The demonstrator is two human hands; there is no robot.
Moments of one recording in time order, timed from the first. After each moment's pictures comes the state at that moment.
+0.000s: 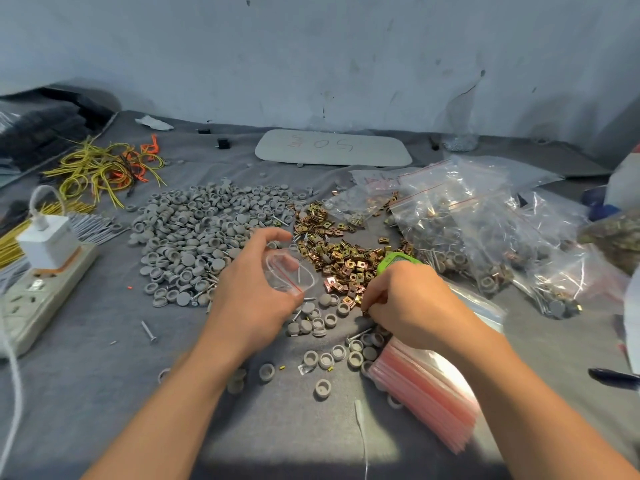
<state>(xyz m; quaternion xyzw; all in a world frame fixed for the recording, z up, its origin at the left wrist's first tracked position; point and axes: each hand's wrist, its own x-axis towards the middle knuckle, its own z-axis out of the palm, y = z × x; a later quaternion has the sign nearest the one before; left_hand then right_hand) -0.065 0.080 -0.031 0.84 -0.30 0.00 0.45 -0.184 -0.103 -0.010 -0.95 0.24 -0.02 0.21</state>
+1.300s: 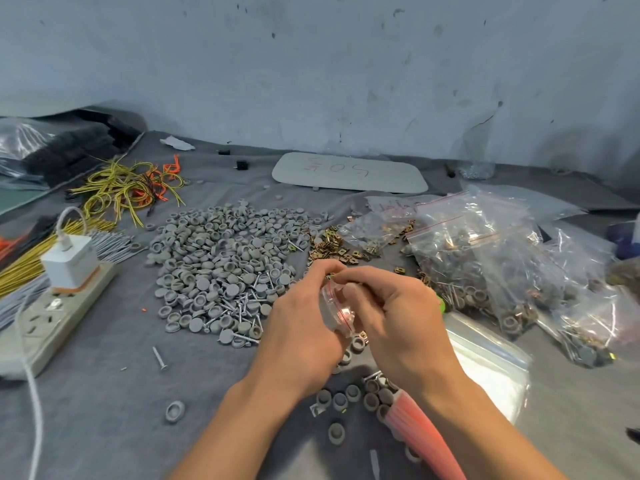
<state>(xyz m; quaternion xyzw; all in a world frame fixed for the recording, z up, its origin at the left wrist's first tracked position) -0.079 0.050 -0.035 0.83 -0.35 0.04 0.43 -0.162 -0.064 -0.008 -0.85 0.11 -0.32 0.41</state>
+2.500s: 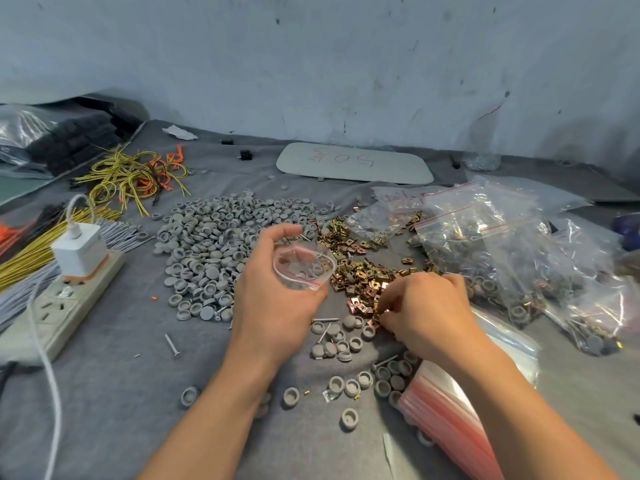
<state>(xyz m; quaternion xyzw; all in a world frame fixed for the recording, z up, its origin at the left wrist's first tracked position) -0.058 0.076 -0.028 0.75 -0.26 0.05 0.60 -0.155 -0.101 -0.017 -0.96 0.26 -0.07 0.10</state>
